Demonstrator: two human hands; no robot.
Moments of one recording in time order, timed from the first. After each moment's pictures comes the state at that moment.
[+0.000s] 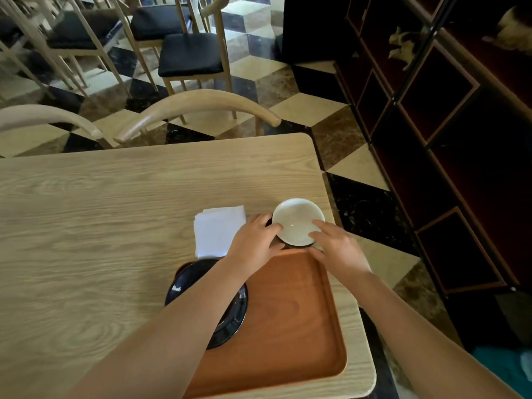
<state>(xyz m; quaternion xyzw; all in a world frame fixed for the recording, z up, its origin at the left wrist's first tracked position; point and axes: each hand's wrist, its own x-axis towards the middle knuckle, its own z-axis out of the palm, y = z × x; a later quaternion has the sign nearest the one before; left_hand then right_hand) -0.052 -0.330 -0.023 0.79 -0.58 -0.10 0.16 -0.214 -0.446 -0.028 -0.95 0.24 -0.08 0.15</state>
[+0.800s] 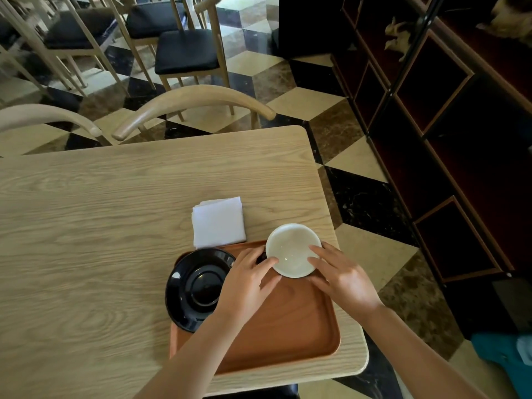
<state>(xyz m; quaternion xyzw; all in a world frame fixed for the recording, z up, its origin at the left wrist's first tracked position) -0.111 -0.256 -0.038 0.80 -0.54 -0.09 0.26 -0.275 -0.402 -0.032 -0.96 0.18 -0.15 0.13</state>
